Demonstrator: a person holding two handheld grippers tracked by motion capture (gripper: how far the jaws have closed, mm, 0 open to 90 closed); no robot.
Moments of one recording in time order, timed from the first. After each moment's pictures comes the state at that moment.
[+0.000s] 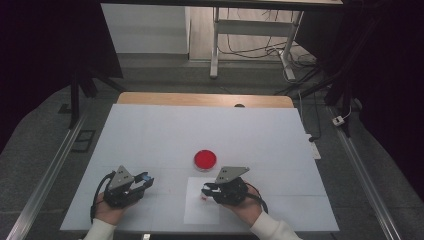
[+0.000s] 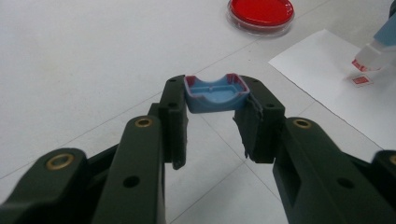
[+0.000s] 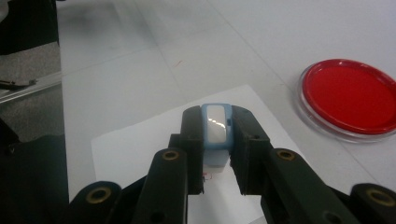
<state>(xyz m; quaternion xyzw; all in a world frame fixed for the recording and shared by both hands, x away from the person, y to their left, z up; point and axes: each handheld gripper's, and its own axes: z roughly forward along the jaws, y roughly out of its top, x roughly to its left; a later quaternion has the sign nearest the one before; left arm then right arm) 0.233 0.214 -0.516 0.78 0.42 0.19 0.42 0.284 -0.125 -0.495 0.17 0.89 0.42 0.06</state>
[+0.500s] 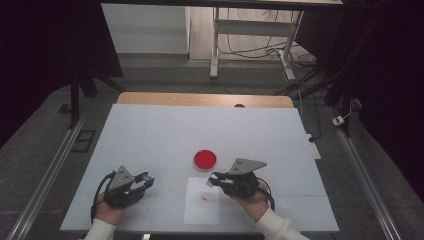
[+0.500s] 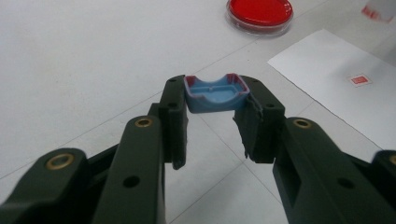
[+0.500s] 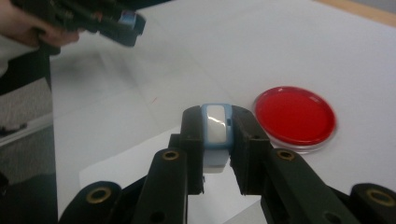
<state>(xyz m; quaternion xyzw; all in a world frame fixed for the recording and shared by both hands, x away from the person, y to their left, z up) 0.233 0.213 -0.516 0.78 0.42 0.19 0.42 0.294 -0.151 -0.477 0.20 0.85 0.48 0.09</state>
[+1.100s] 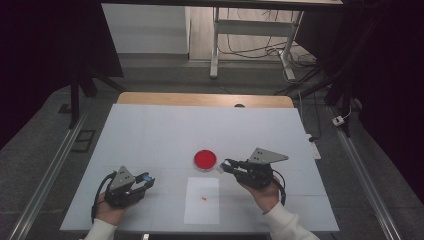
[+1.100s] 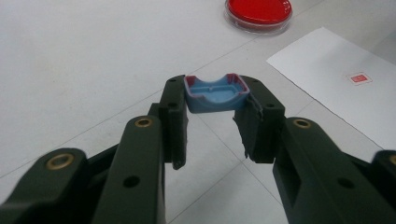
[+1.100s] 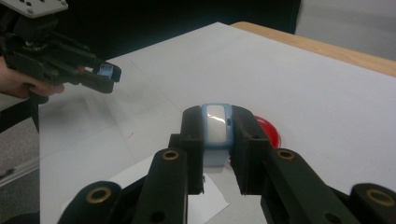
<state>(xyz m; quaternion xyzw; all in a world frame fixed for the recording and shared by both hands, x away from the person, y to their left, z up) 0.234 0.211 -0.518 0.78 0.42 0.19 0.42 0.310 -0.184 -0.457 0.24 0.80 0.54 0.11</state>
